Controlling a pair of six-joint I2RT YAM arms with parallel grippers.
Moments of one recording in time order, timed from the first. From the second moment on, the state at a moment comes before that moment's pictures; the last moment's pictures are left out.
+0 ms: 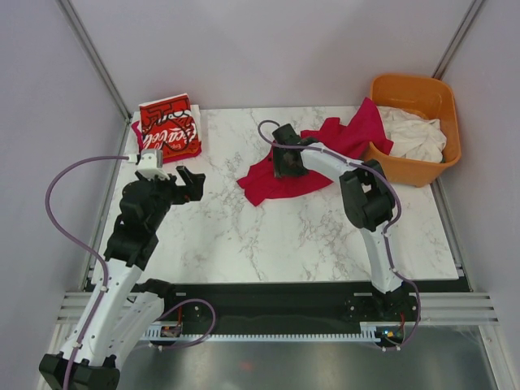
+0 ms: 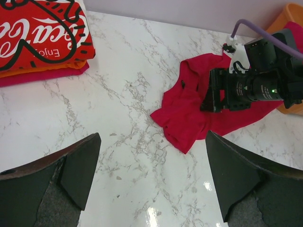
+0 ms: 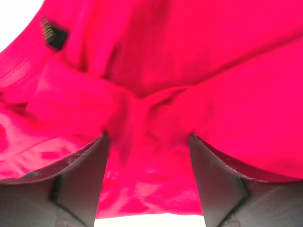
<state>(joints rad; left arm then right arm) -0.24 0.68 0.71 -0.20 -0.01 -0.31 0.52 2.23 1.76 -0.59 0.22 0.40</state>
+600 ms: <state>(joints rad) -0.24 0.74 0.74 -0.26 -0.10 -0.32 0.83 2.36 1.92 -0.51 -0.08 0.45</state>
